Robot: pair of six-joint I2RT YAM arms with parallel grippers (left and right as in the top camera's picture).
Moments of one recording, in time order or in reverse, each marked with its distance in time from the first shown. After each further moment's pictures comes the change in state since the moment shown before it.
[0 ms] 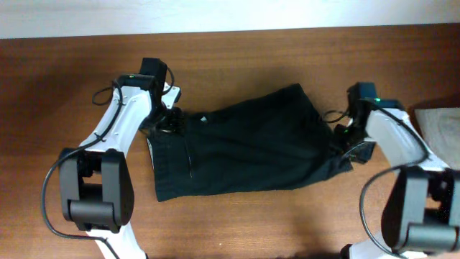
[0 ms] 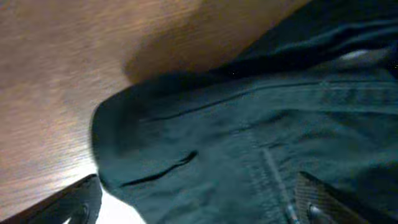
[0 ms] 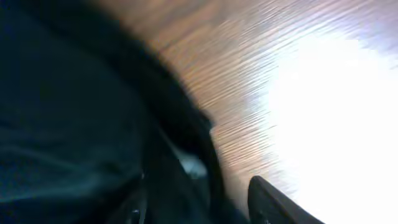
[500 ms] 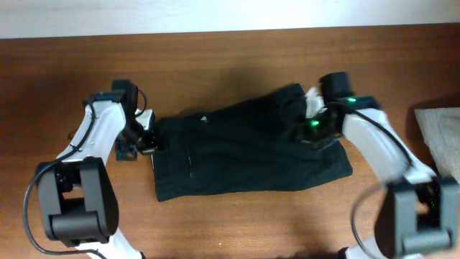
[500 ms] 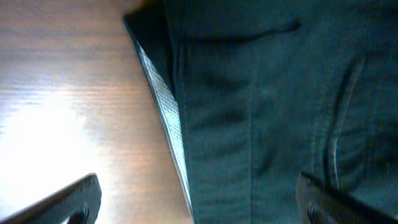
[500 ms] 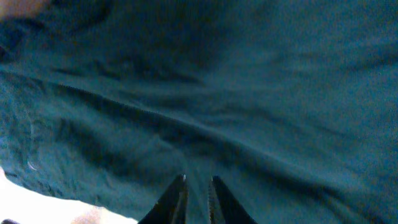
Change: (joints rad) left arm 0.171 -0.092 -0.230 -0.042 0.125 -0.141; right arm 0.238 0.011 0.024 0.151 -0.448 -0.127
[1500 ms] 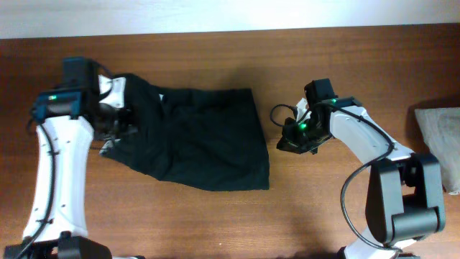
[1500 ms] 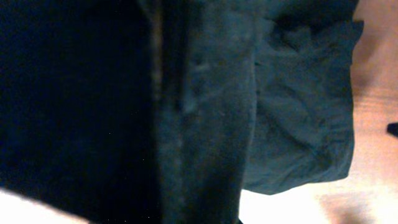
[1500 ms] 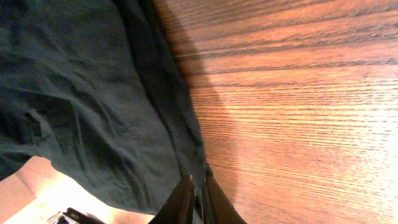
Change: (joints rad) left arm 0.045 -0.308 0.212 -0.151 0.087 0.016; right arm 0.024 0.068 -0.014 0.022 -0.106 0.163
